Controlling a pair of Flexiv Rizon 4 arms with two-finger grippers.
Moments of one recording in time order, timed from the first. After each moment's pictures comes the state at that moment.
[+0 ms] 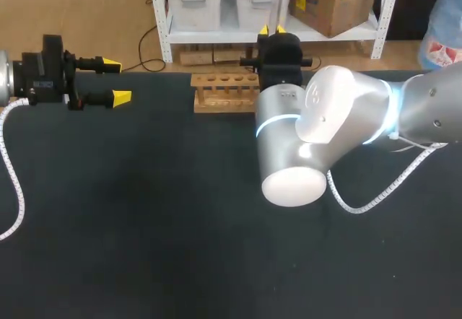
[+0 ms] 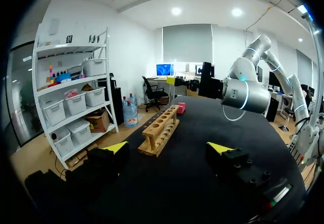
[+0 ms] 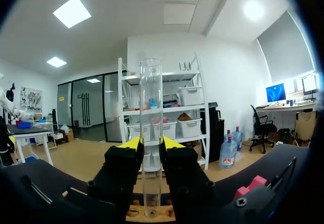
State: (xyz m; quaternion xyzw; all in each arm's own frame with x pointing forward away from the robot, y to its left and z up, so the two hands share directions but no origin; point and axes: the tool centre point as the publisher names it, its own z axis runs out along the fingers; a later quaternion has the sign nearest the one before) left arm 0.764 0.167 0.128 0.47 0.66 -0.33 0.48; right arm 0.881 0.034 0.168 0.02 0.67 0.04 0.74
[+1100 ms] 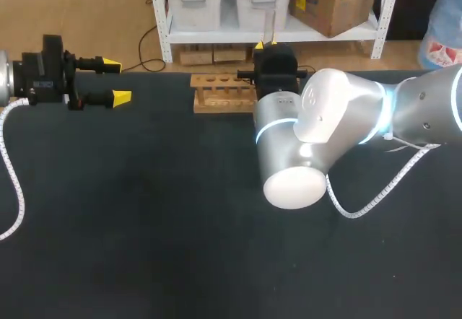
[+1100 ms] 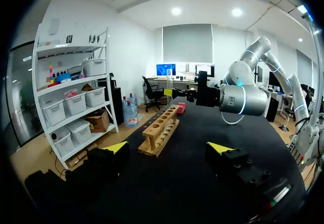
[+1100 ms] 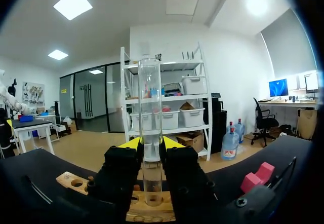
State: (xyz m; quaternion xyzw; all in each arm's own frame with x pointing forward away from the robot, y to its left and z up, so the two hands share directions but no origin) left arm 0.764 0.167 0.128 0.47 0.66 -0.33 0.48; right arm 0.887 0.043 0.125 0.01 0.70 0.04 0.71
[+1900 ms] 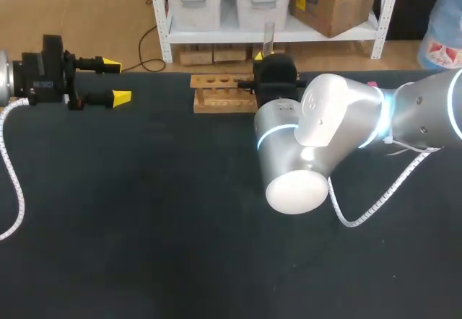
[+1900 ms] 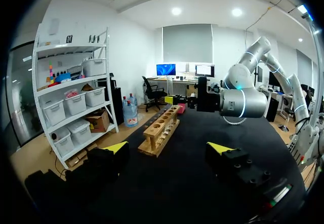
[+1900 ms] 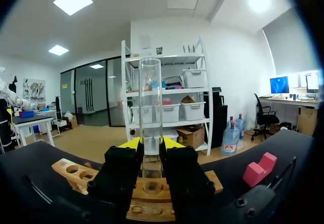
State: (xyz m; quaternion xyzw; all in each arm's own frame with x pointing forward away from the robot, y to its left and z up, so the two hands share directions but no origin) left arm 0.764 0.167 0.128 0.47 0.66 -0.33 0.48; right arm 0.884 0.044 0.100 0.00 0.72 0.05 0.70
